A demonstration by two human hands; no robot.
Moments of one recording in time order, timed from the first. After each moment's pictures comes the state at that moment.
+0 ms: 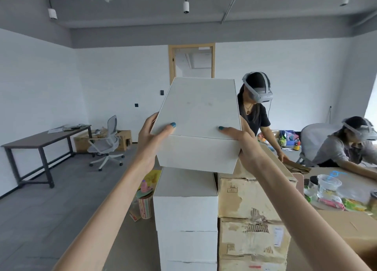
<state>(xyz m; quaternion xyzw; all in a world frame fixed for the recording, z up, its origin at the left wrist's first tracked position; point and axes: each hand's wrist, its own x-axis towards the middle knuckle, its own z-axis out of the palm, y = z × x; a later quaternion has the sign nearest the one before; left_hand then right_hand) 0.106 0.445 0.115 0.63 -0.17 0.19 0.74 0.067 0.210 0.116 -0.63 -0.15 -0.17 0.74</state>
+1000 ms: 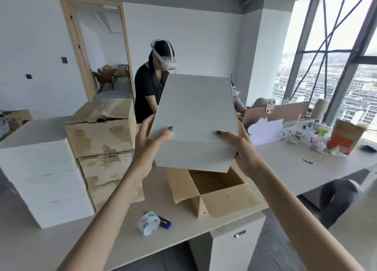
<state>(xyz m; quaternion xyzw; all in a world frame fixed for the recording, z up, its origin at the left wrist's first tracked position) -0.205 0.038 0.007 0.62 -0.26 0.04 0.74 -0.321 -0.174 0.009 -0.68 0.00 -0.27 0.68</state>
